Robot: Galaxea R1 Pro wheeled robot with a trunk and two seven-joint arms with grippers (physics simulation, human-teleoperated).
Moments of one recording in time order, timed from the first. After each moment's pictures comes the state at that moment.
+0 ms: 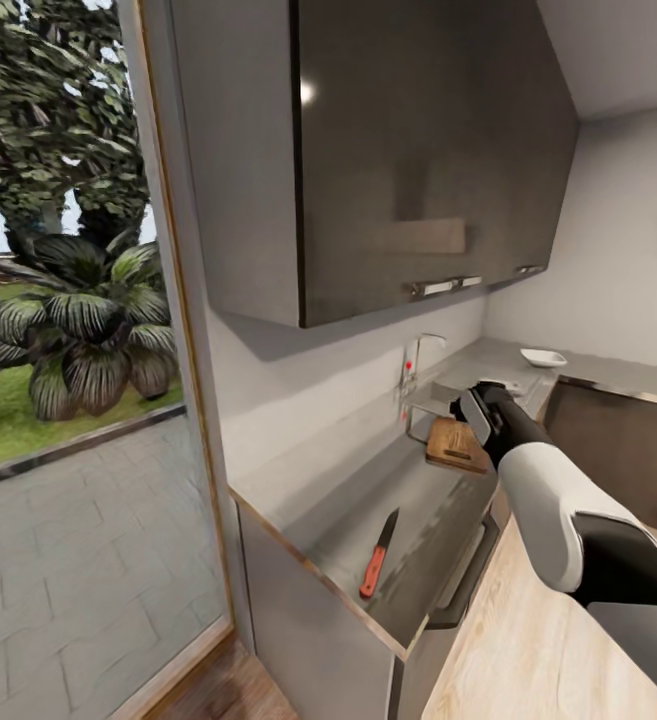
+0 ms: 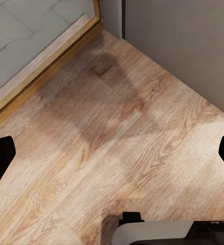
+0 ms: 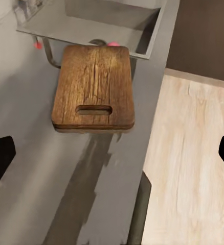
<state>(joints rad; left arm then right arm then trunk) 0.00 0.08 0.00 -0.36 0.01 -0.36 -0.01 -1.21 -0.01 -0.19 -0.46 -0.01 0.60 -0.43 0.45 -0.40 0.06</state>
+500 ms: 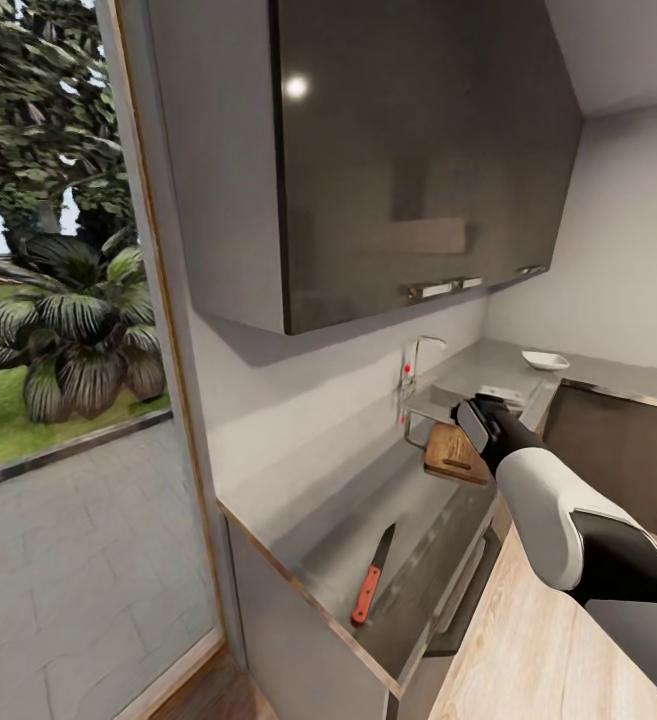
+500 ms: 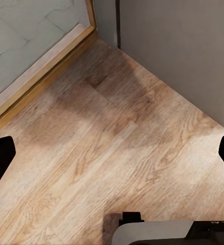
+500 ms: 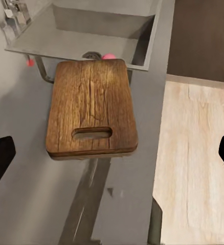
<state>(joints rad) 0.00 0.08 0.00 -0.36 0.01 -0.36 -0.01 -1.21 -0.01 -0.24 -0.36 -0.01 0.45 -0.47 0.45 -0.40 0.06</state>
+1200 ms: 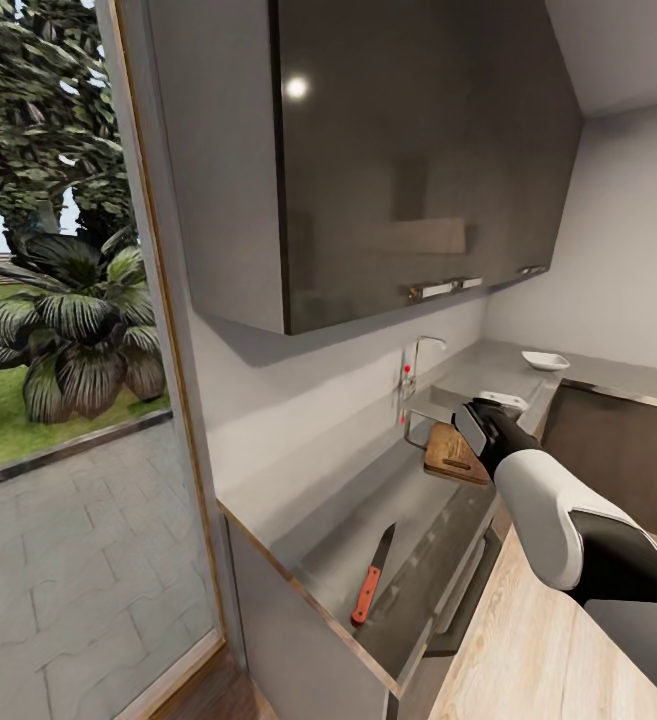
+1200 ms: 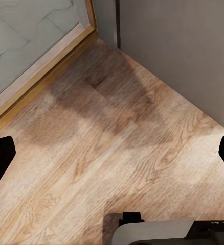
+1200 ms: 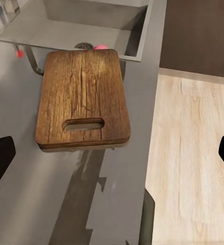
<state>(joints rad) 0.00 0.08 0.00 -0.36 0.01 -0.36 -0.01 -1.21 0.00 -0.24 -0.33 -0.01 0.45 -0.50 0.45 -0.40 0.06</state>
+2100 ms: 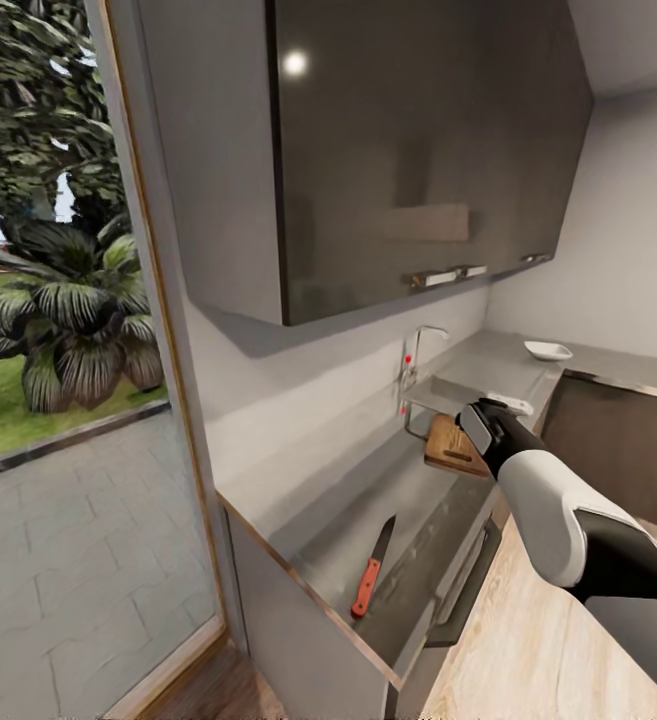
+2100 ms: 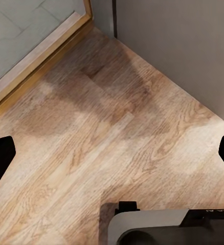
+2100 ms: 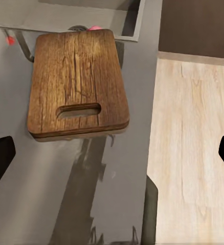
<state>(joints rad) 0.00 0.07 0.00 -0.36 0.01 -0.36 -0.01 -1.21 -0.01 -0.30 -0.33 -0.01 0.45 -0.51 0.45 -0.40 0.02</state>
